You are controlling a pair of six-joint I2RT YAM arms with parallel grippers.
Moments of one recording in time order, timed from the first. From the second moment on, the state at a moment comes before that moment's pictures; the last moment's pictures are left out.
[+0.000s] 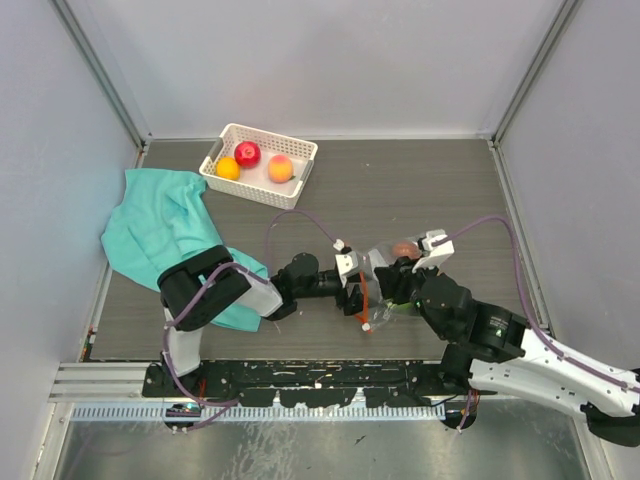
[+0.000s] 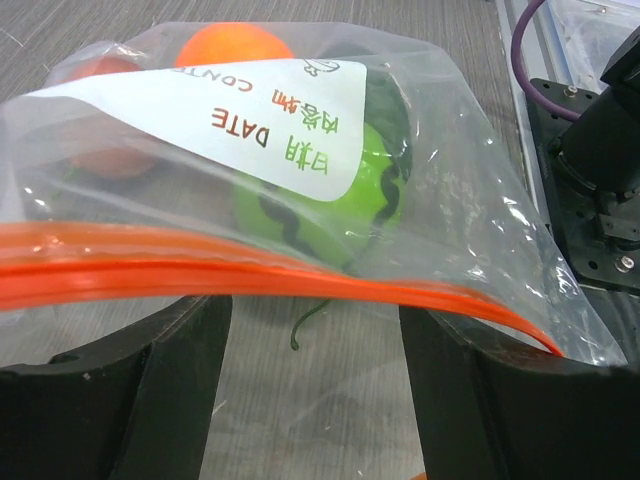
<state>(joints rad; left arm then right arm) -0.98 1.92 0.71 1.08 0.48 -0.10 1.11 0.55 0.66 -0.45 0.62 0.53</state>
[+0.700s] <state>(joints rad) -0.98 1.98 0.74 1.14 0.46 -0.09 0.52 0.75 0.54 -0.53 0.31 0.63</state>
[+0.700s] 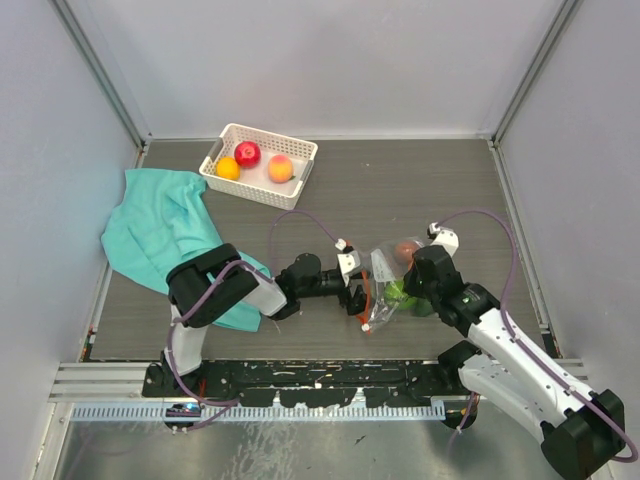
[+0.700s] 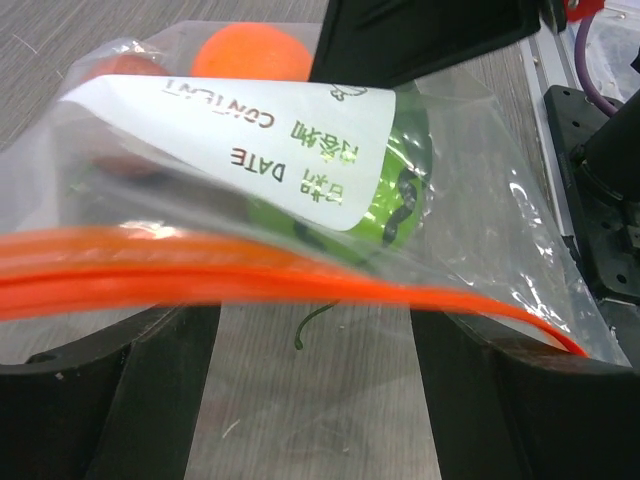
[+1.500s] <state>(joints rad) -0.98 2.02 0.77 1.13 0.43 -0.13 0.51 0.58 0.53 -0.67 0.43 0.85</state>
